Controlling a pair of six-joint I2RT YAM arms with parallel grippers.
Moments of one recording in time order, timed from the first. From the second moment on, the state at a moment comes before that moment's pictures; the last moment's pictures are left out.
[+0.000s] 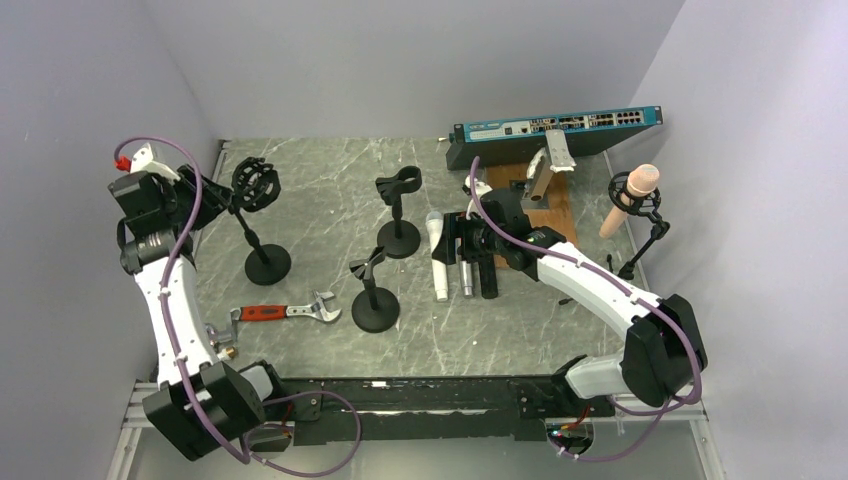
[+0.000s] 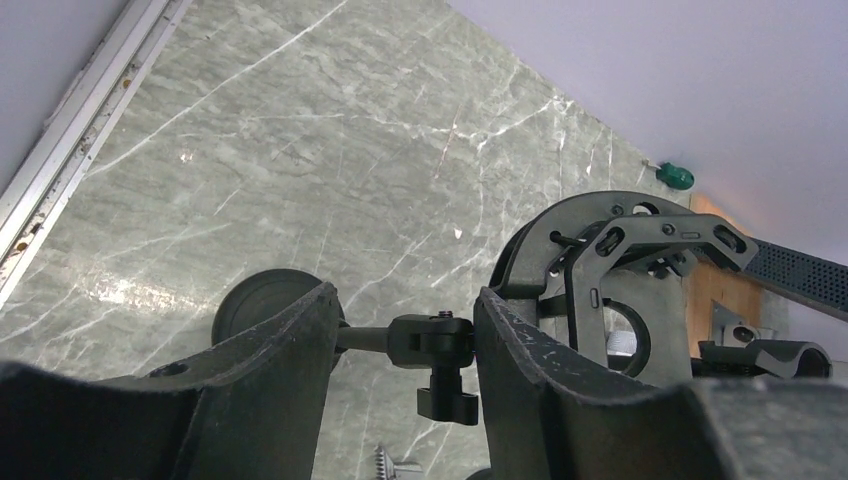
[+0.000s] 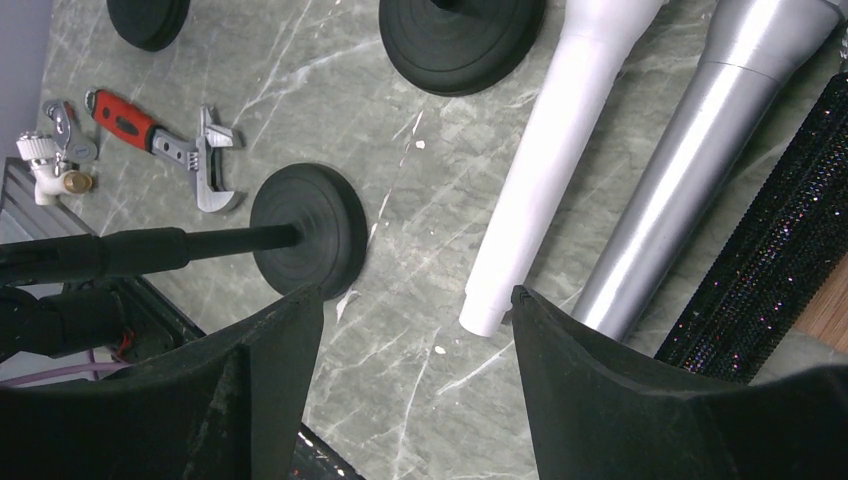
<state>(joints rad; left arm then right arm) 0.50 1.13 1.13 -0.47 0.40 -0.38 0.57 1.35 0.95 -0.29 -0.24 0.42</state>
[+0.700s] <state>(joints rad) 0.51 1.18 0.86 -0.18 0.45 -0.43 0.57 1.33 0.93 -0.29 -0.24 0.43</state>
